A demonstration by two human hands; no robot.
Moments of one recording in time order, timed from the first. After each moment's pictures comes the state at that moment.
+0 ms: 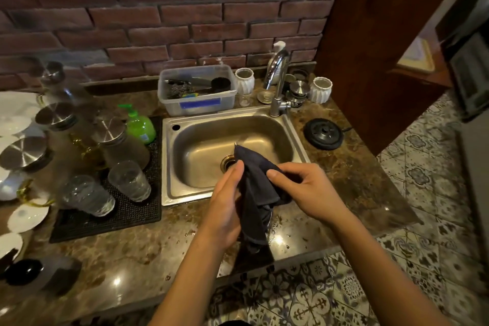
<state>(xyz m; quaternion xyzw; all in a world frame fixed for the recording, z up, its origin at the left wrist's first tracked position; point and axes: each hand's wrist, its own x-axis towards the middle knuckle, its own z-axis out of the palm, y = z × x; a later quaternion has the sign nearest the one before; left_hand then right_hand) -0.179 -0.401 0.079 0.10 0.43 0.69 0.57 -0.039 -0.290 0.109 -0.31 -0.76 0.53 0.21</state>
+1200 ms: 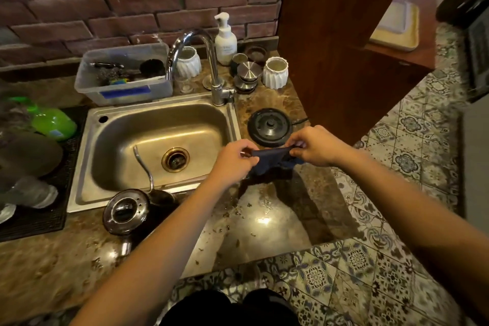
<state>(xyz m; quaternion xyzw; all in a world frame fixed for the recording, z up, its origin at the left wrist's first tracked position) -0.061 -0.126 0.005 0.39 0.75 0.39 0.37 0.110 0.028 0.054 -0.31 -0.92 0.22 -0.11</state>
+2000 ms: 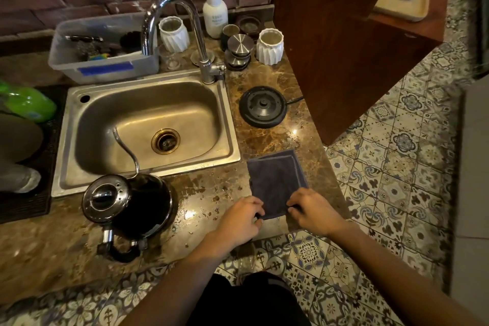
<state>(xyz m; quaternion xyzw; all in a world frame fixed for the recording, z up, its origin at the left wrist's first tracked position) 0.031 -0.206 -0.094 0.56 0.73 0.10 0.37 0.215 -0.072 -0.079 -0.35 -0.88 0.28 -0.15</state>
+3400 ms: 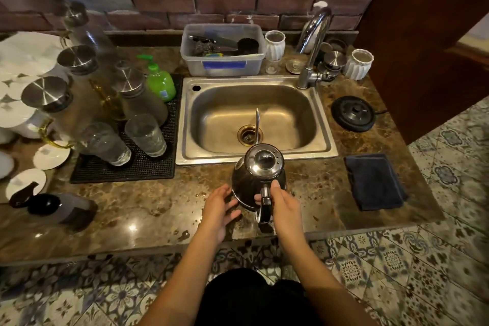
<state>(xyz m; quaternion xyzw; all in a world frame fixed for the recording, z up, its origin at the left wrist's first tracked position) -0.188 -0.445 -0.069 -0.14 0.61 0.60 0.50 -0.060 -0.371 -0.033 -0.52 -0.56 0.62 0.19</state>
